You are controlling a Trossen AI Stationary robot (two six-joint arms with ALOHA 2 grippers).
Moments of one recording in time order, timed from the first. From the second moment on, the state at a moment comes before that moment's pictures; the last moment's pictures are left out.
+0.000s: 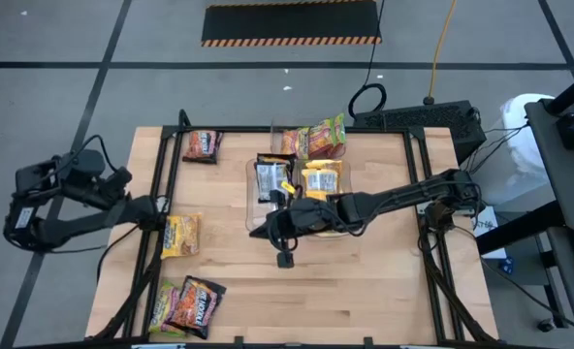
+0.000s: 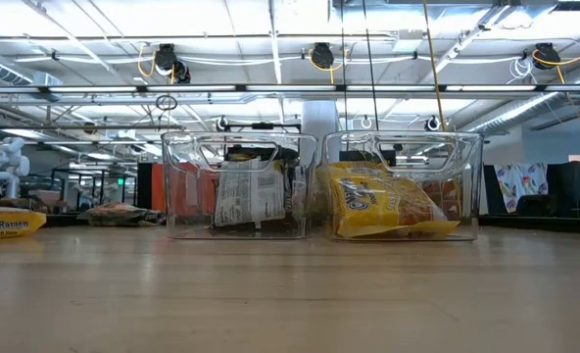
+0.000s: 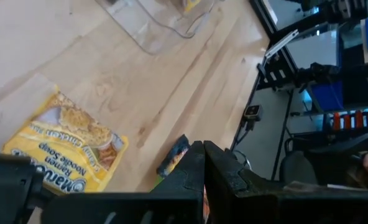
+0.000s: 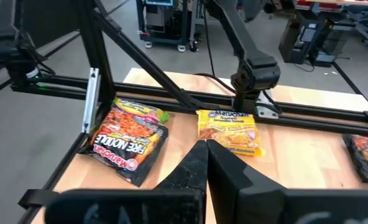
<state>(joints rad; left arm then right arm) 0.46 0.36 1.14 -1.57 0.53 -0.57 0.20 1.79 1.55 -0.11 0.05 0.01</state>
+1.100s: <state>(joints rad) 0.21 0.89 1.21 -1.57 0.41 -0.20 0.16 1.62 1.55 -0.27 0.16 -0.01</state>
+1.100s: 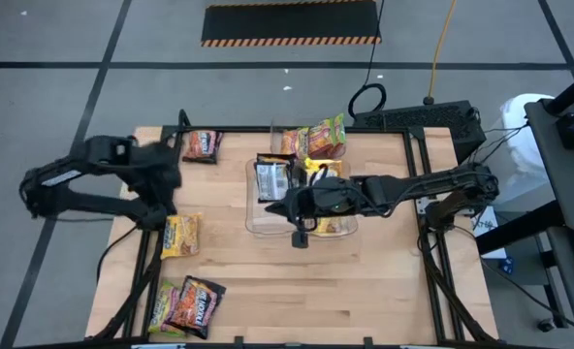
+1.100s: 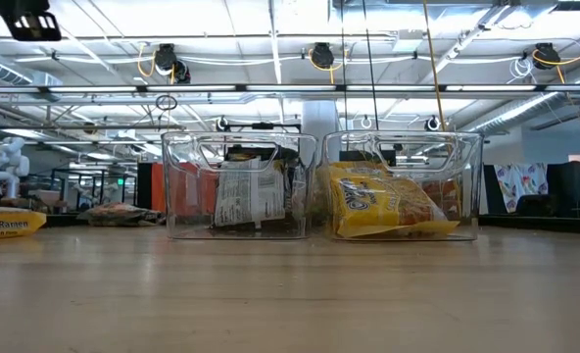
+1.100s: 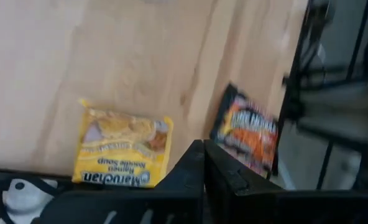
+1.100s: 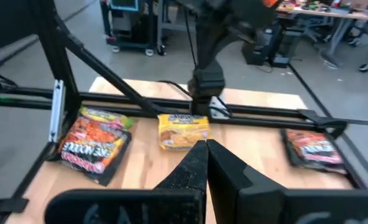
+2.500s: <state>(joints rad) -0.89 1.06 1.05 -1.20 0.03 -1.58 0.17 1.45 1.55 -0.48 0.21 -0.08</state>
